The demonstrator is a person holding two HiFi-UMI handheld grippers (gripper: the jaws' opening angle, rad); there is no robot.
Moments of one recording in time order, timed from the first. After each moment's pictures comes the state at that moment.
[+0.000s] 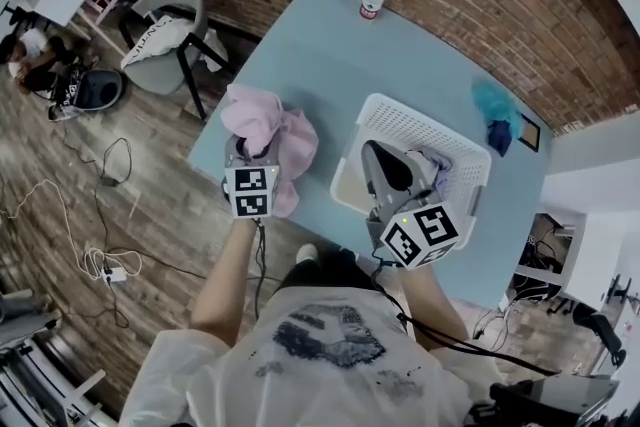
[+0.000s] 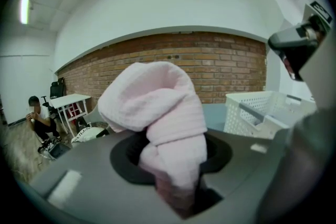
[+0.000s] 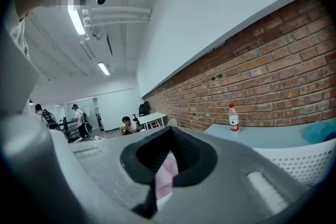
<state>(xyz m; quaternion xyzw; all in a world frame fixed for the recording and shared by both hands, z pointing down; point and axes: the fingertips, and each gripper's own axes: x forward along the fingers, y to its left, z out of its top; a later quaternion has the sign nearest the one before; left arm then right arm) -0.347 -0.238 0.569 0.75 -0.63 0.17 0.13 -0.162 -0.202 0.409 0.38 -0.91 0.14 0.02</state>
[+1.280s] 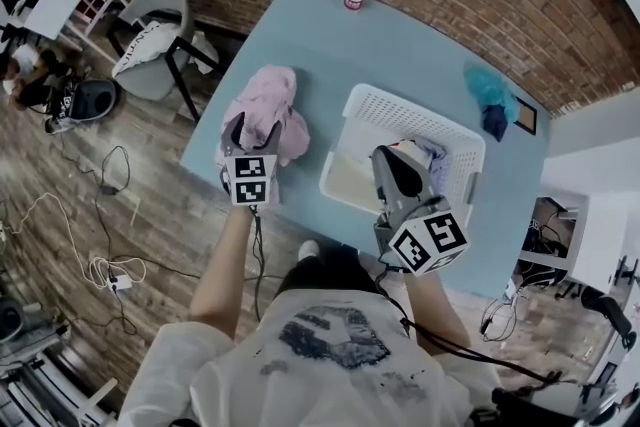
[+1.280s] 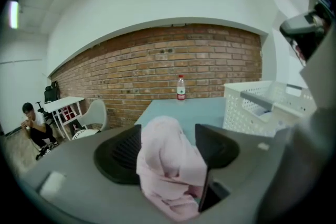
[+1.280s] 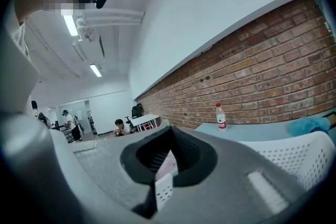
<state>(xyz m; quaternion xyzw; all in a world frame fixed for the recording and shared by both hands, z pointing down) -0.326 -0.263 0.596 0.76 -0.61 0.19 0.12 -0.113 -0.191 0.415 0.42 -0.89 0.15 0.02</state>
